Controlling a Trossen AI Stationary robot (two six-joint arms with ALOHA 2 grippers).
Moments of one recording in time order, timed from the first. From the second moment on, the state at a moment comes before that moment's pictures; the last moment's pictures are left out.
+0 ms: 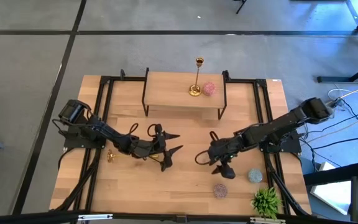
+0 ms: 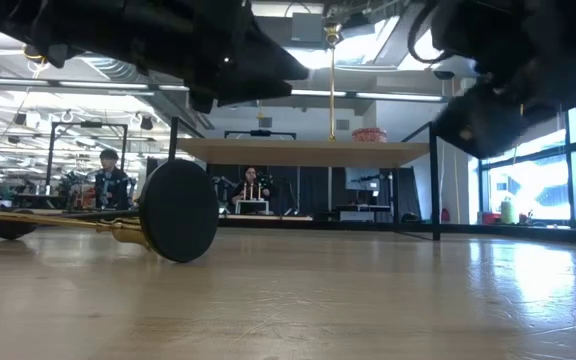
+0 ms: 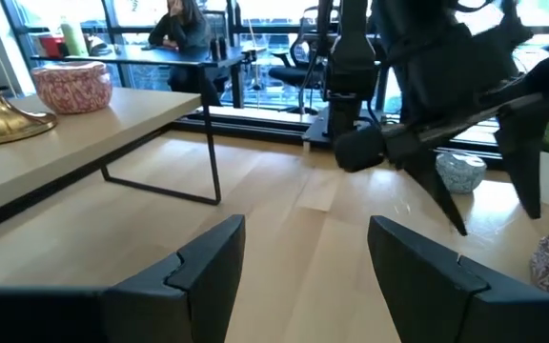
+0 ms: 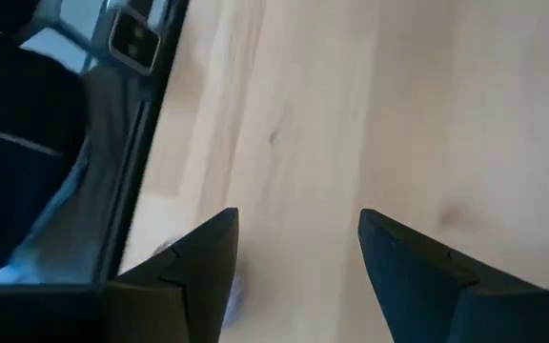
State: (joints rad) left arm -0.36 1.69 0.67 0.88 -0.70 -0.12; right arm 0.37 1.42 0.73 -0.18 -0.29 0.41
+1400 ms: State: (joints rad) left arm -0.36 1.69 0.67 0.88 -0.70 -0.12; right arm 0.70 1.51 0.96 -0.53 -0.13 0.42
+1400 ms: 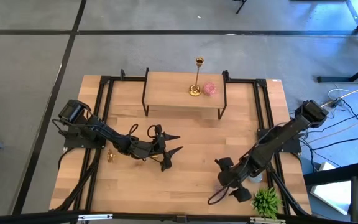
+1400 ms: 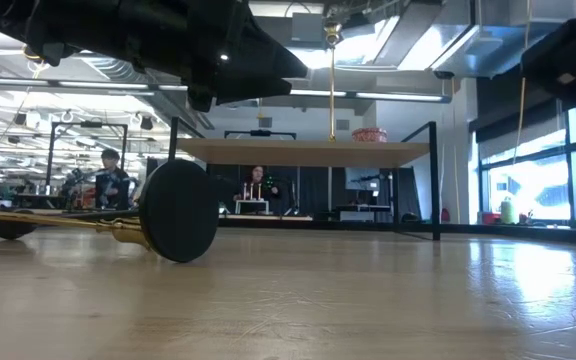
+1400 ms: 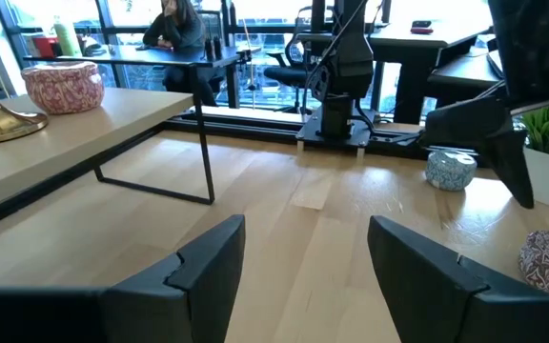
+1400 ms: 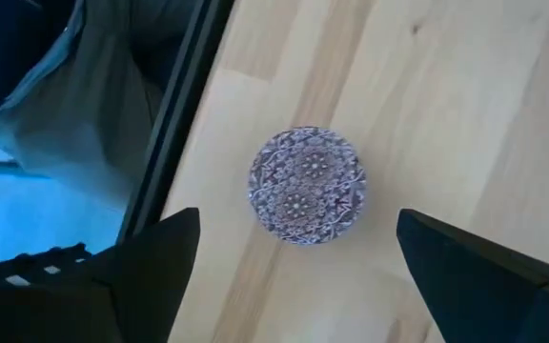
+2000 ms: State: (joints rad) left arm -0.41 1.71 0.67 0.86 -0.53 -0.14; right arm 0.79 1.65 0.96 -0.43 0.05 0.70
